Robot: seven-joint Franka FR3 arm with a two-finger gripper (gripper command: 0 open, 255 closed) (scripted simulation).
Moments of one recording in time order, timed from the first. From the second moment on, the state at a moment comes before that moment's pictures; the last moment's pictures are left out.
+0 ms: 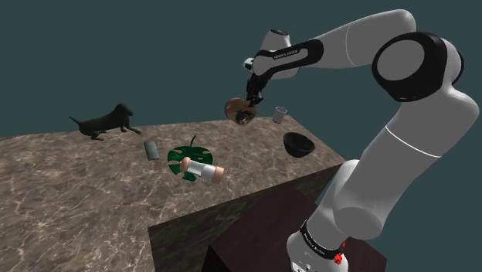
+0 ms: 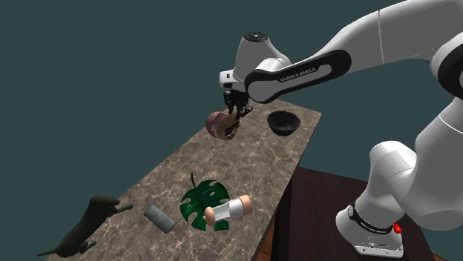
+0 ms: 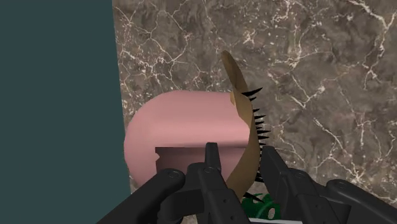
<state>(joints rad) 0.24 -0.06 -0.56 -2.13 -0.15 2.35 -1.40</state>
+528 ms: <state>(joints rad) 0.18 -0.21 -0.61 -2.21 -0.22 2.31 -1.47</state>
